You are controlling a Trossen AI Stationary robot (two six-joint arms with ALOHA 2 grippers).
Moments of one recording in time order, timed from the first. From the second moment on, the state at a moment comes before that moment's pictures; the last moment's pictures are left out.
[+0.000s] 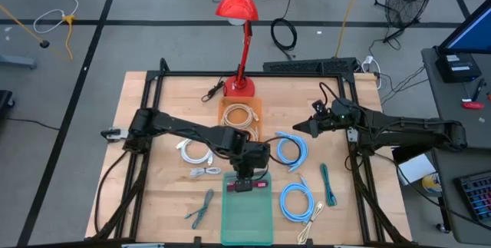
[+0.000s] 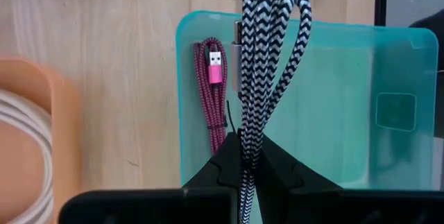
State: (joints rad) left arm -0.19 2.04 1.83 -0.96 0.25 -0.25; right arm -0.25 0.73 0.41 -0.05 -0.24 0.94
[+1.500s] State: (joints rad) left arm -0.16 2.12 1.71 -0.87 0.40 -0.20; right arm -0.25 0.73 0.41 -0.05 -0.27 0.95
